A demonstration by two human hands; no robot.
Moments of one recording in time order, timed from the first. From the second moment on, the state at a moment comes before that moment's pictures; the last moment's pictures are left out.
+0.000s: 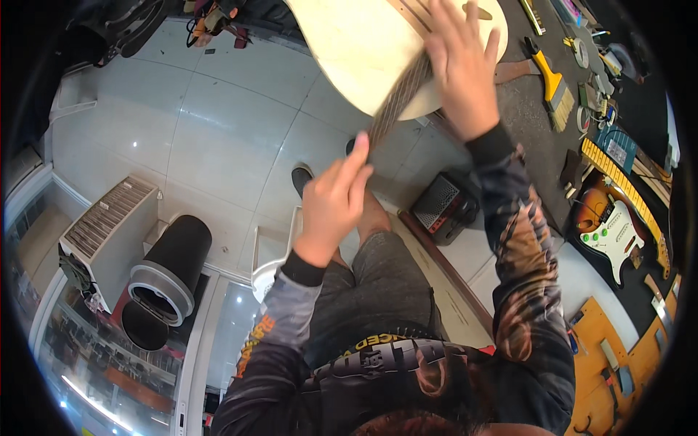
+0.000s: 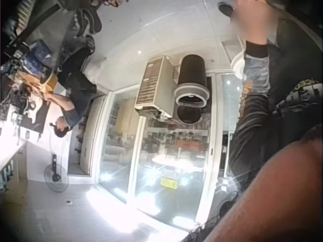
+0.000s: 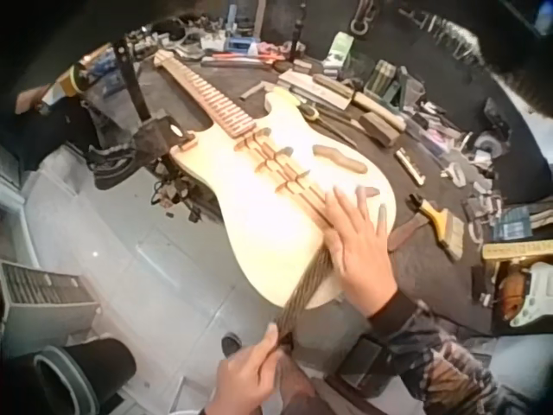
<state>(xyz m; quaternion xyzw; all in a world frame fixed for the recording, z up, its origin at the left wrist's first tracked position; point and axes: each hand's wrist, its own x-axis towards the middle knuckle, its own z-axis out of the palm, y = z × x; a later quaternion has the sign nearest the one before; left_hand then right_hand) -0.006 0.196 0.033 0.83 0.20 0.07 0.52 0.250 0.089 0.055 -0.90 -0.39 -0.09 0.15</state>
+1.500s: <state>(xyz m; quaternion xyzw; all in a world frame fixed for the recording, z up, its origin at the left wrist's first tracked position) -0.010 0.226 0.049 0.78 0.25 0.10 0.56 0.256 0.140 0.070 -0.89 -0.42 -0.07 0.16</state>
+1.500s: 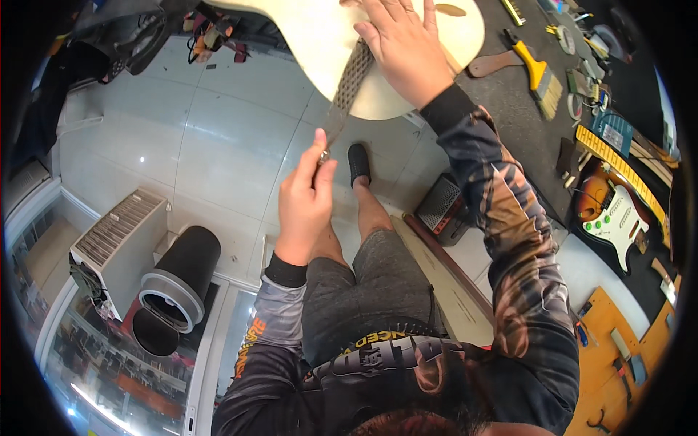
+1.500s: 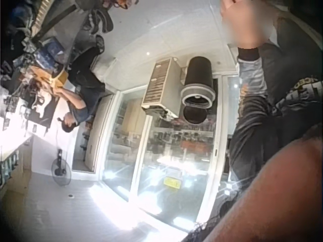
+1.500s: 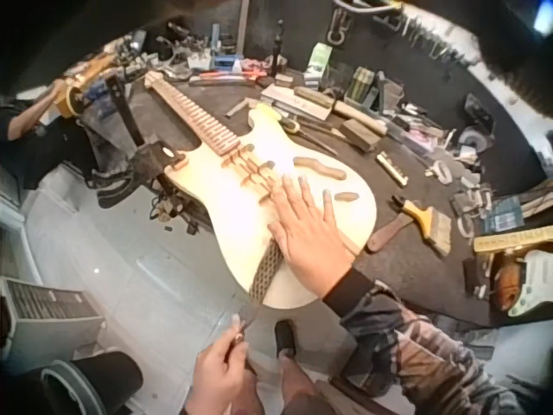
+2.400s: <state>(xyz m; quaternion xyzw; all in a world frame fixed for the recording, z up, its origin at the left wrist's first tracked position) -0.395 0.152 0.086 0.62 0.67 -0.12 0.39 0.373 -0.072 0.195 -0.95 -0.26 -0.05 0.14</state>
